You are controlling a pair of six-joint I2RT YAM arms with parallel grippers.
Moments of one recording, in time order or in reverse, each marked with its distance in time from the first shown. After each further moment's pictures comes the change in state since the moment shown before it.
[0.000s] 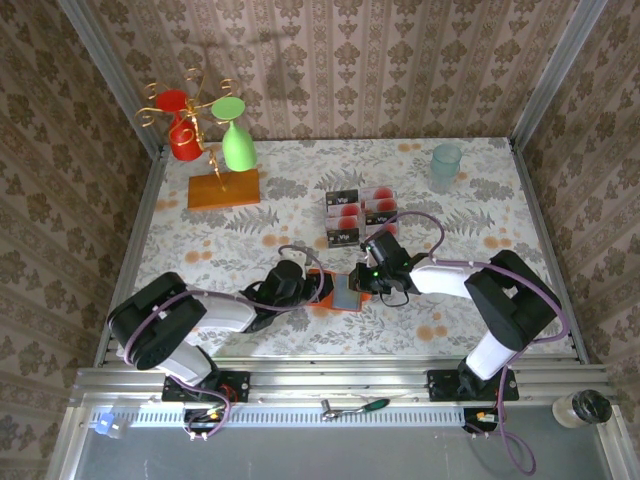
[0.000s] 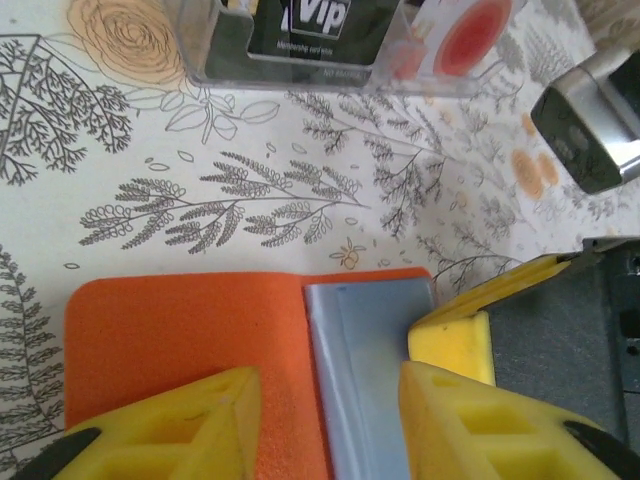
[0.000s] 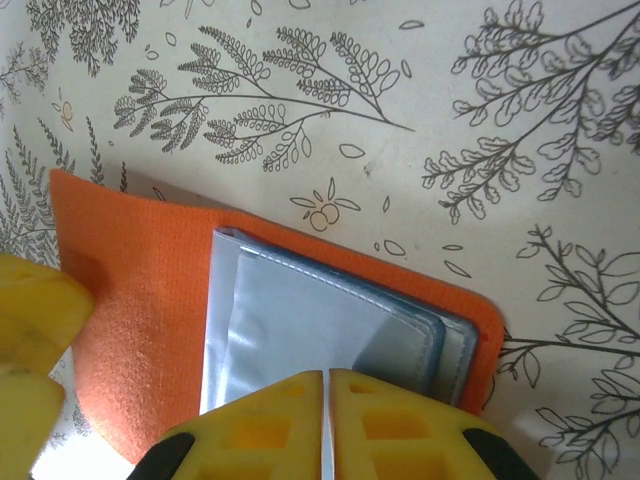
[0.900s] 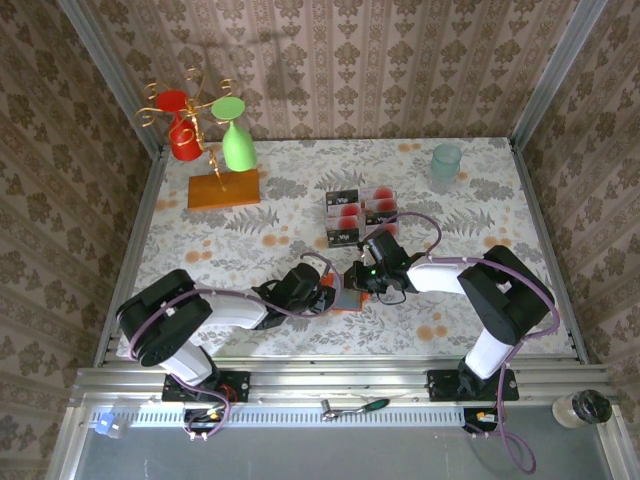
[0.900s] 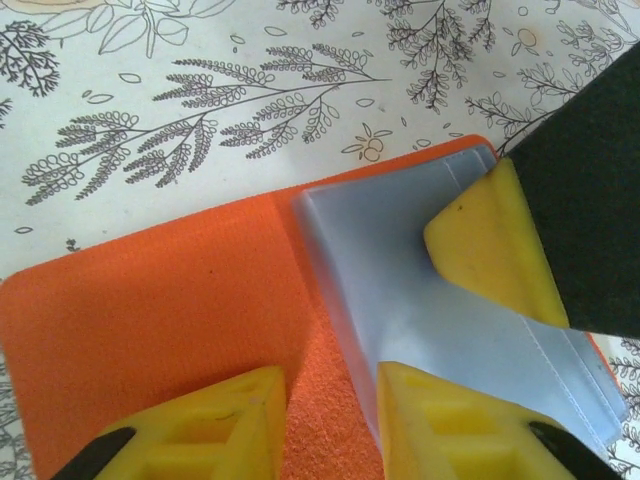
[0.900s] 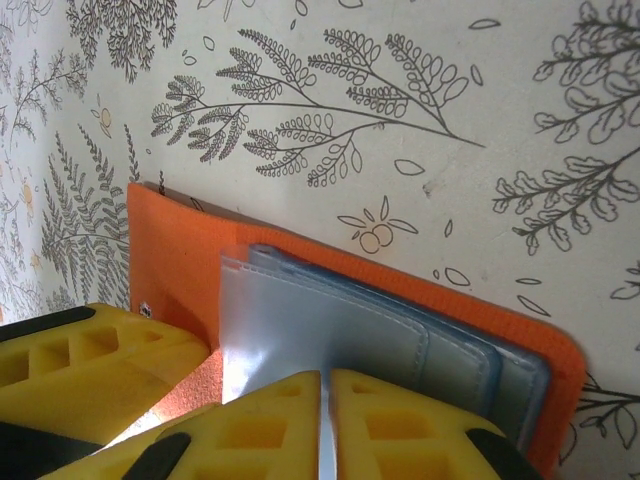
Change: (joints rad) left arm -0.081 0.045 0.096 -0.250 -0.080 0.256; right arm 0.000 0.041 0.008 0.071 -0.065 0.039
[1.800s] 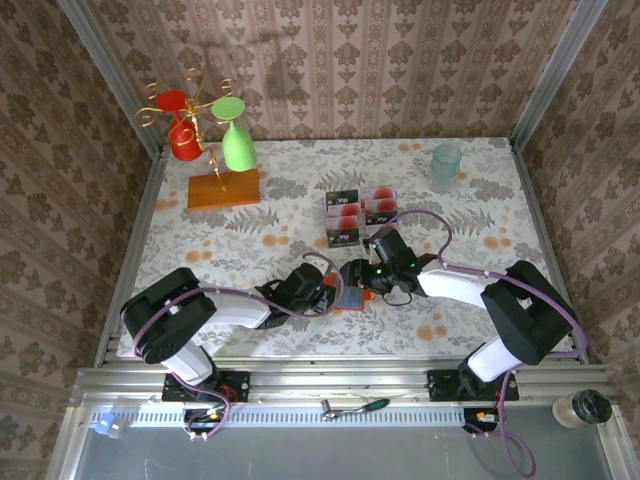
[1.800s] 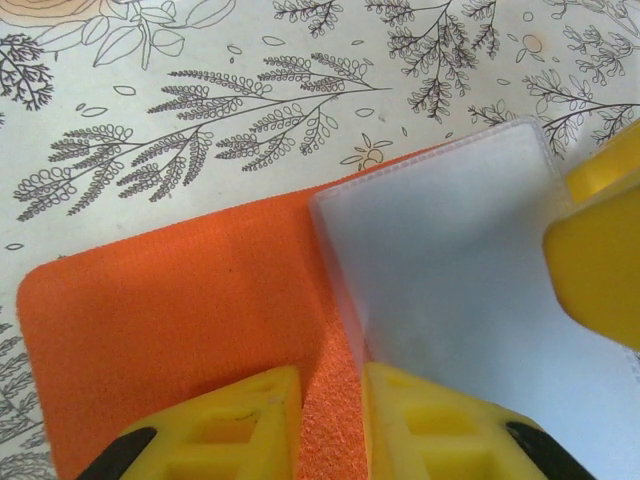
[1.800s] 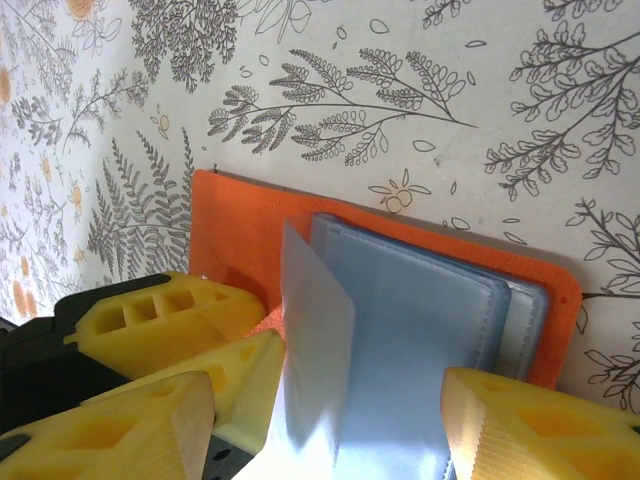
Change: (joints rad) left arm -0.010 0.025 0.018 0.004 -0.024 -0.002; right arm 0.002 -0.143 -0.026 -0.073 0.039 0.023
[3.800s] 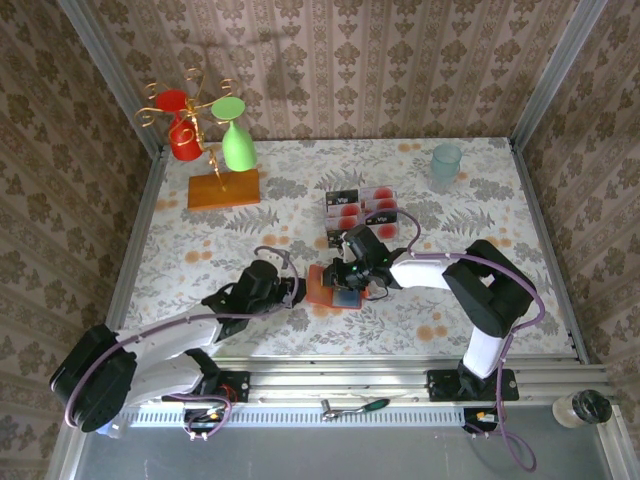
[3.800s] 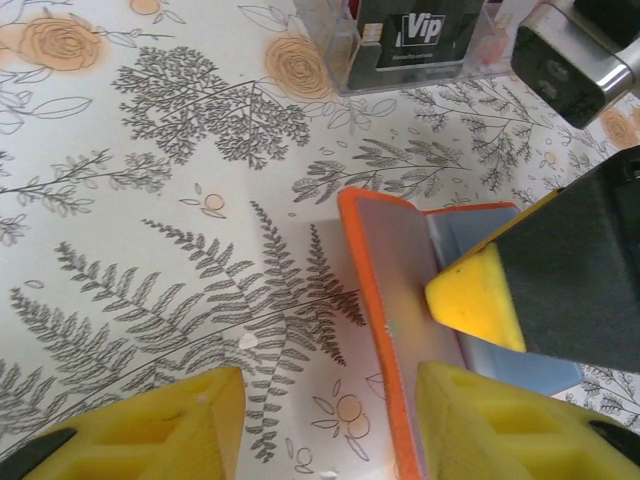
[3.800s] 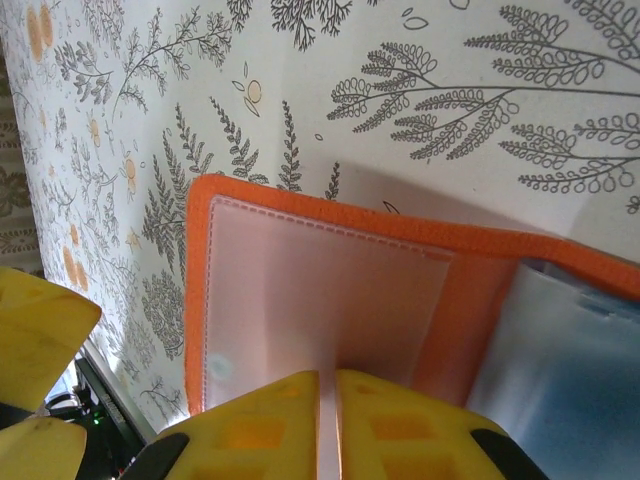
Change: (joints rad) left arm 0.177 -0.491 -0.155 -0.240 0.045 -0.057; right arm 0.083 0.233 0.156 0.105 -0.113 0.055
